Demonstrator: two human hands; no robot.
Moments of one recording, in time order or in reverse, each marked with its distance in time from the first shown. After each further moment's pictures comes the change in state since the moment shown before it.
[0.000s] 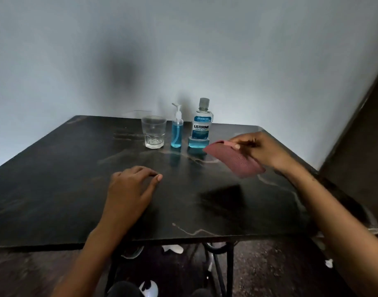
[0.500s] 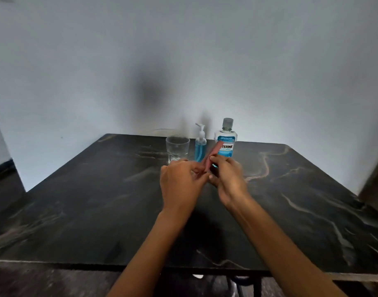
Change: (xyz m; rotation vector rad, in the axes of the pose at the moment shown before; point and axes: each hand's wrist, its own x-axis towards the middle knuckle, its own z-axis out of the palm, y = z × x) left_hand 0.059 0.050 0.013 -0.118 0.213 -0.115; right_hand 0.035 -0.083 0.122 1.168 0.355 0.429
